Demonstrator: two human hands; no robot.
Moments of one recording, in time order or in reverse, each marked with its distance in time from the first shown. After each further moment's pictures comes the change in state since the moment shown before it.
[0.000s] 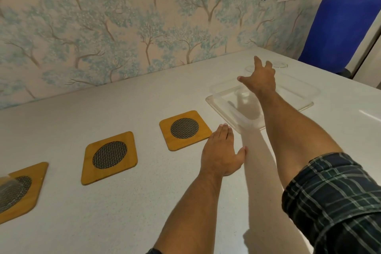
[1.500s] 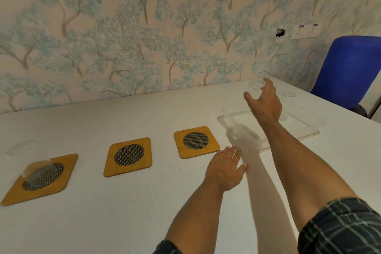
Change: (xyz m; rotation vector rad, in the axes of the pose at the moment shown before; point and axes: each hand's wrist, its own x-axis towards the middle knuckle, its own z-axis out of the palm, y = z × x) left_hand -0.019 0.005 -0.014 0.015 -0.052 0.005; right_hand -0.063 -0.028 -0.030 0.222 0.239 -0.175
